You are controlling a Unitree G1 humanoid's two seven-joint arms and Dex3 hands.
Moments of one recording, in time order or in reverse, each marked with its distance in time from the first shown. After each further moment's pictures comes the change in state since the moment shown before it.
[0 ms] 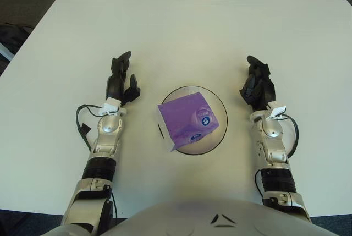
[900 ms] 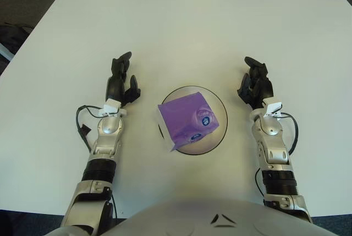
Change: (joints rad) left arm 0.024 -0.004 -0.004 -0.032 0.000 -0.002 -0.005; right arm 0.017 -0.009 0.047 -0.127 -0.103 0.199 -0.055
